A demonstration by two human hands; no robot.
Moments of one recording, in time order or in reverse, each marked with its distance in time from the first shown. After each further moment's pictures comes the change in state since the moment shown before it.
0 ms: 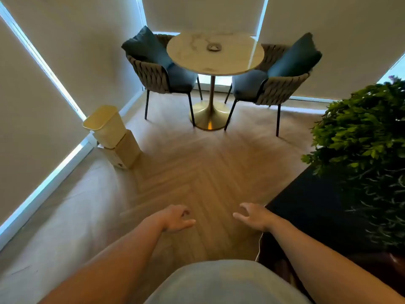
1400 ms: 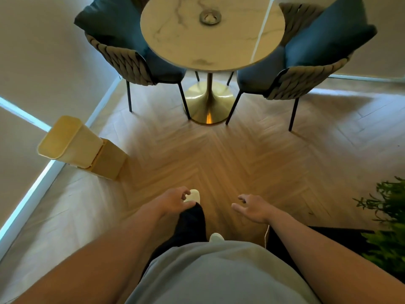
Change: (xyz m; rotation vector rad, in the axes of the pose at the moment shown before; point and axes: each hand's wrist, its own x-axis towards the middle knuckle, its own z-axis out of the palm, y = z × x) left_hand 0.297 0.049 -0.245 -0.185 -0.049 -0.071; right_hand 0.285 -0.005 -0.238 0.101 -0.126 0.062
